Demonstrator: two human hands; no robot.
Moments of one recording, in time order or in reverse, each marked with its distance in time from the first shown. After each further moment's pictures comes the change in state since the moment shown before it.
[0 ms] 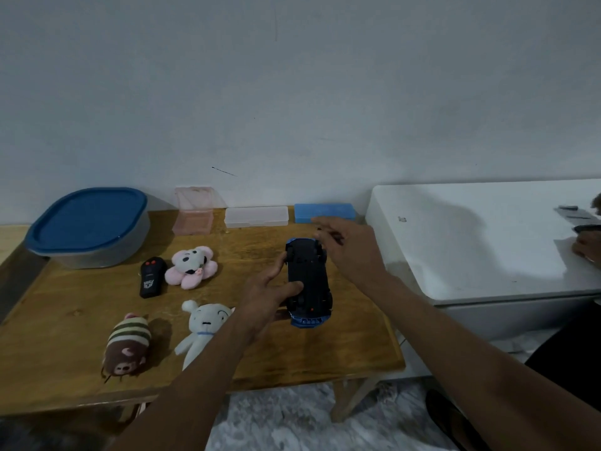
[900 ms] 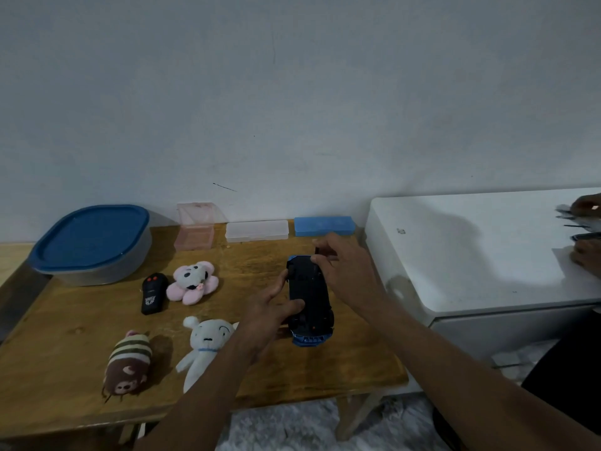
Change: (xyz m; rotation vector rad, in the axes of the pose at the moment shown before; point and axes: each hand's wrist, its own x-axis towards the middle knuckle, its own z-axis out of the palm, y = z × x) left_hand -0.008 0.002 0.003 0.049 -0.003 0.001; right_hand -0.010 -0.002 0.006 -0.063 -0.060 0.016
